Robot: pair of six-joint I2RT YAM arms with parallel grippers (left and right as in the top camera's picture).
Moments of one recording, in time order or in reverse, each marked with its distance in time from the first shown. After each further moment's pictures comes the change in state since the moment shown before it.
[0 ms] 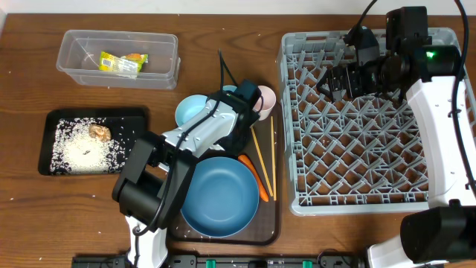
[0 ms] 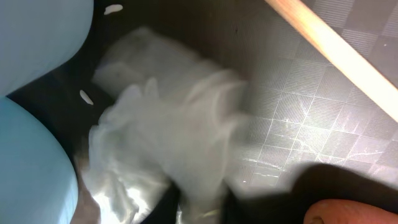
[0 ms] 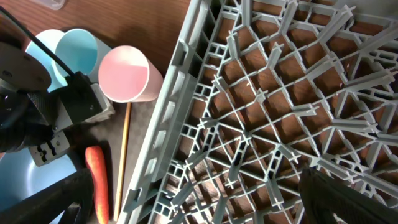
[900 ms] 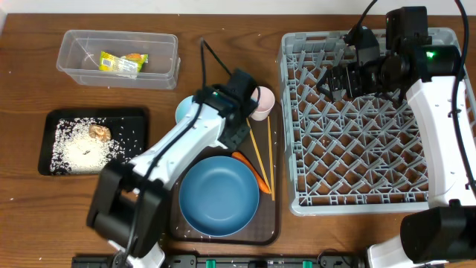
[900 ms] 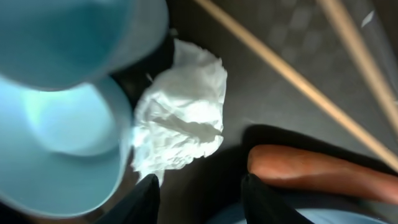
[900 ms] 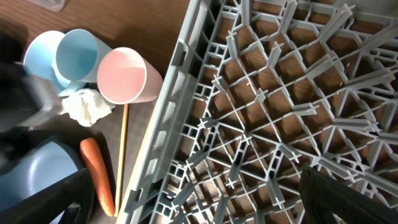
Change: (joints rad) left arm 0.001 -0.174 0.000 -0.054 0.001 -0.036; right arm 0.000 0.000 0.000 0.000 0.000 0.008
